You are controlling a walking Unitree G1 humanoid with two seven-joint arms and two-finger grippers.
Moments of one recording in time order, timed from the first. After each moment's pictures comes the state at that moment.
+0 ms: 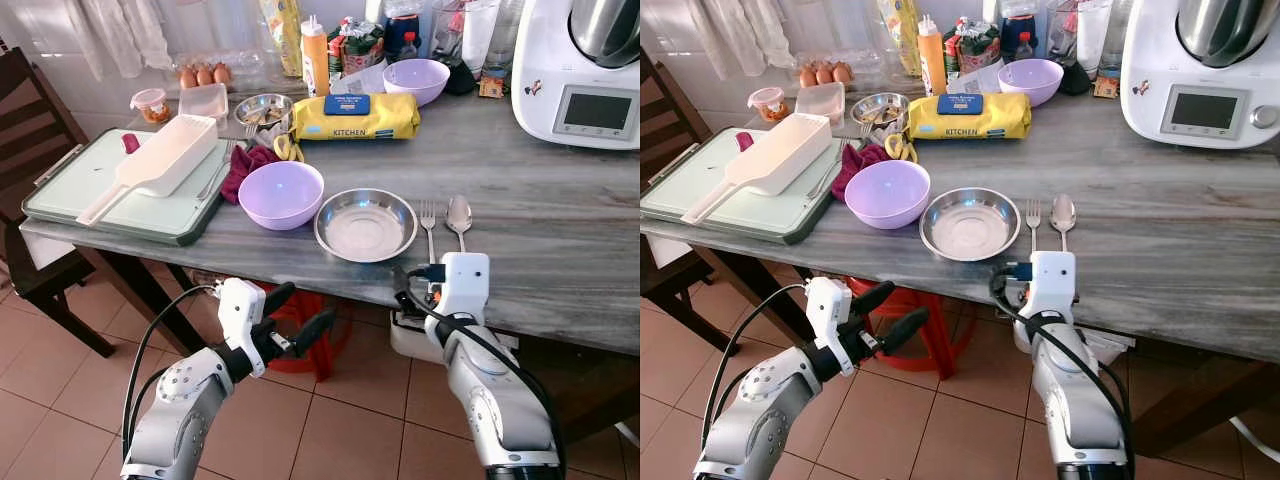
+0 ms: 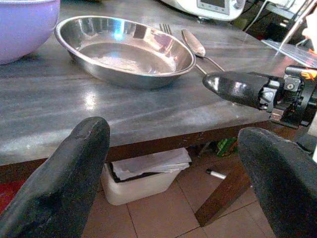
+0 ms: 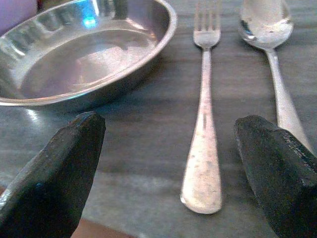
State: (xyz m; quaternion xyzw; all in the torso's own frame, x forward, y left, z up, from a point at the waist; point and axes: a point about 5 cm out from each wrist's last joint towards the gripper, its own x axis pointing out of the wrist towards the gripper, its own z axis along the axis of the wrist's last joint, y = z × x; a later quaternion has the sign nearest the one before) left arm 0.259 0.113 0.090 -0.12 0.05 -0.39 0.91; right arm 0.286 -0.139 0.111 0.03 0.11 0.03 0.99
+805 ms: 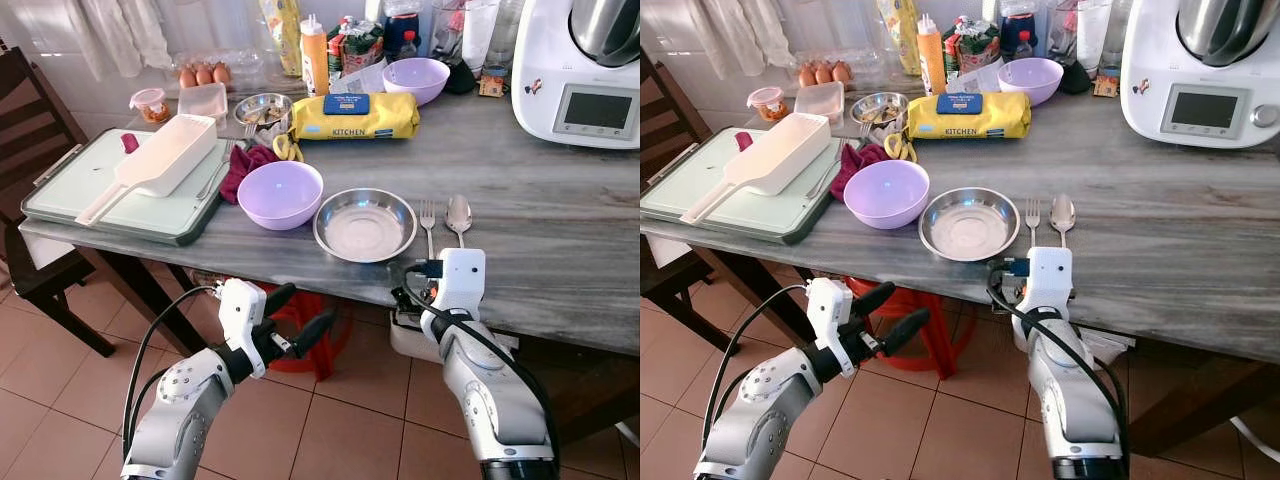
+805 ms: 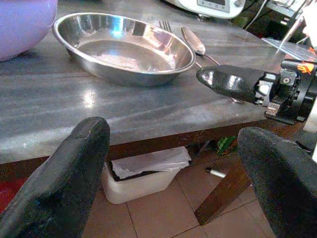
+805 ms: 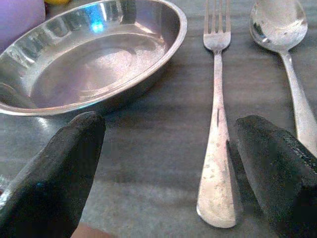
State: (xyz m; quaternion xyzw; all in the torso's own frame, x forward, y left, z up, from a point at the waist) left arm 0.258 0.113 0.089 -0.12 0.05 -0.39 0.91; right arm 0.289 -0.131 0.112 0.05 0.11 0.04 0.99
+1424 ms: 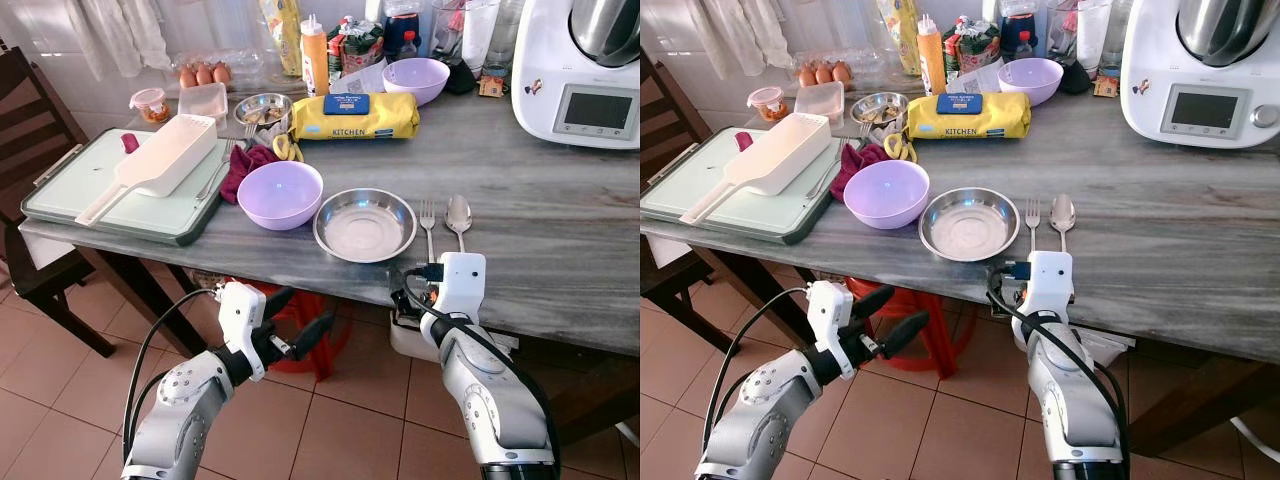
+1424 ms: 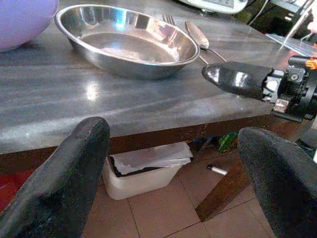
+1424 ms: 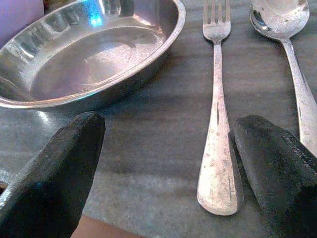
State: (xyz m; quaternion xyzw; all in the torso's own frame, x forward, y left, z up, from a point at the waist) left arm 0.258 0.115 0.082 -0.11 0.06 -0.38 0.92; right arm 0.287 -0.132 0.110 0.06 0.12 0.05 0.99
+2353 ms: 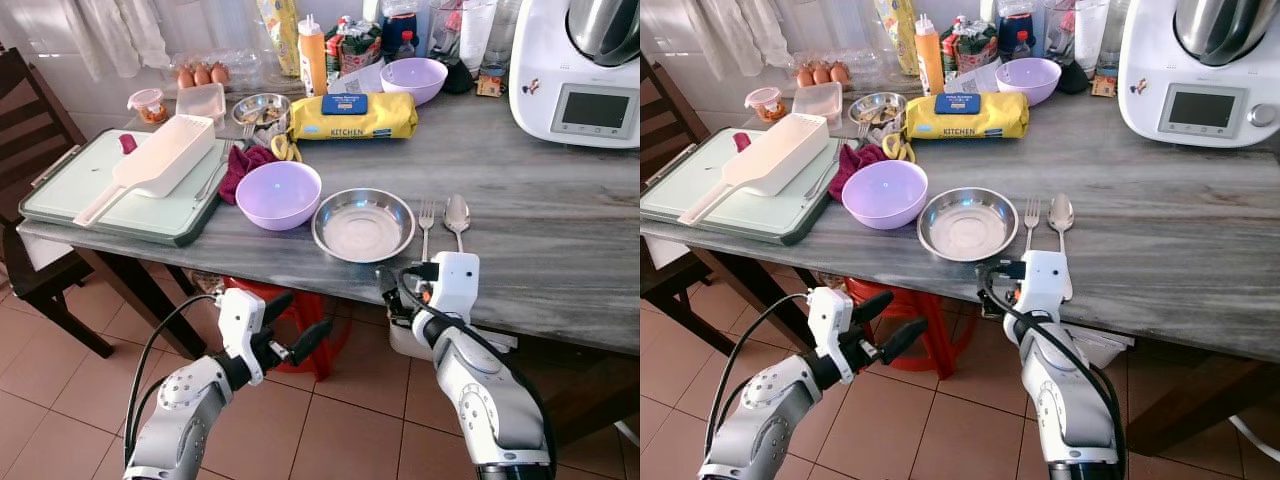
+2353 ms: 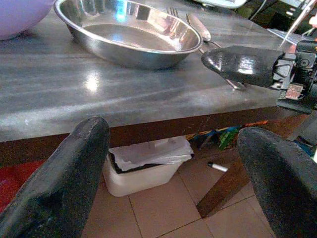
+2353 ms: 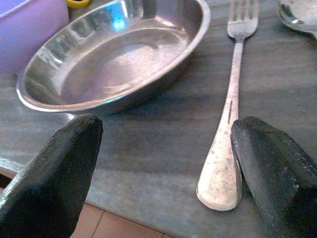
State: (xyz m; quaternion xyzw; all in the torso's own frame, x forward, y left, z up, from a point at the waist) left arm 0.257 0.116 0.074 -0.11 0.06 -0.38 0.91; right arm 0.286 -0.122 0.112 0.10 0.12 0.08 0.99
